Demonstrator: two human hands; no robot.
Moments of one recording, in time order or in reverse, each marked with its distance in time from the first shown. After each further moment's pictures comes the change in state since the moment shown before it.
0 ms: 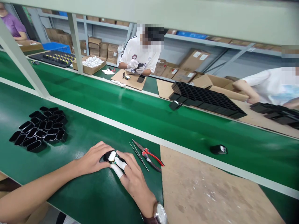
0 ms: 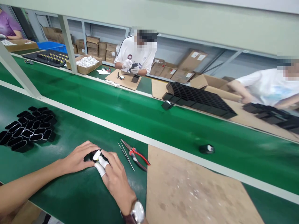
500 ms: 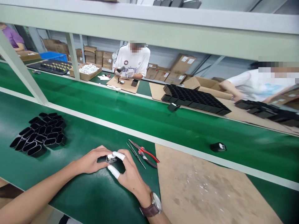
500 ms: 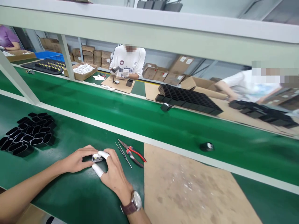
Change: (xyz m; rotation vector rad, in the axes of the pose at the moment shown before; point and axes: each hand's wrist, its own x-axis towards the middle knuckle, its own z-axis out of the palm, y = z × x) left_hand 0.003 0.004 -0.007 -0.230 -0.119 -0.006; right_hand 0.003 0.002 0.006 0.126 -0.003 0.170
